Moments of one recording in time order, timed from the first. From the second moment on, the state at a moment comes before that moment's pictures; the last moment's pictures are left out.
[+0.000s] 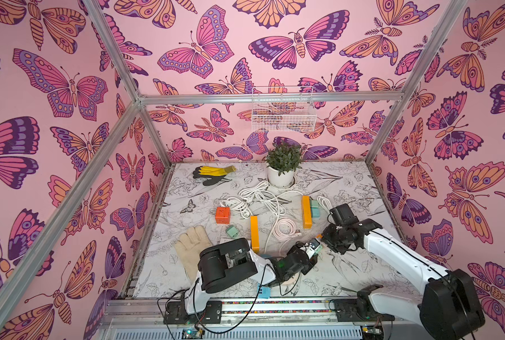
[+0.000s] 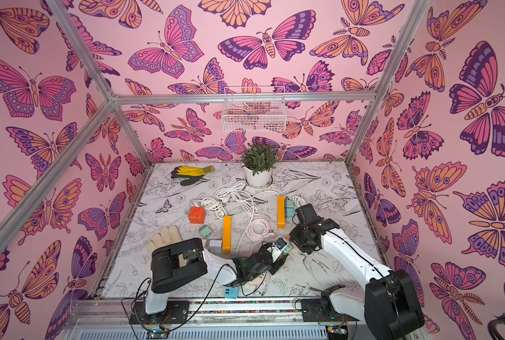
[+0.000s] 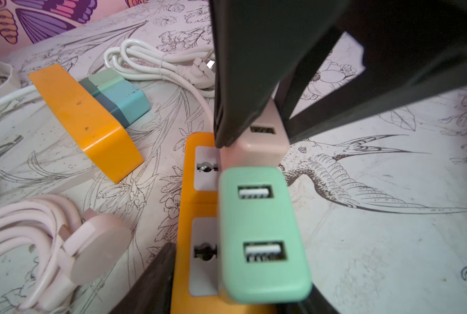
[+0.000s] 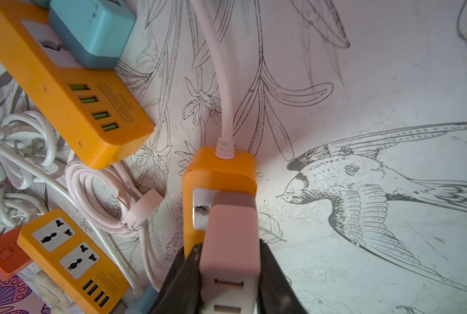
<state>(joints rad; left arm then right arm) -1.25 2.02 0.86 0.70 -0.31 -0.11 0.43 1.21 0.74 -0.75 -0.10 1.14</state>
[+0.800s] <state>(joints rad) -1.23 2.09 0.92 0.75 -0.20 -0.11 0.35 1.14 0.69 -0.76 -0.10 1.25</state>
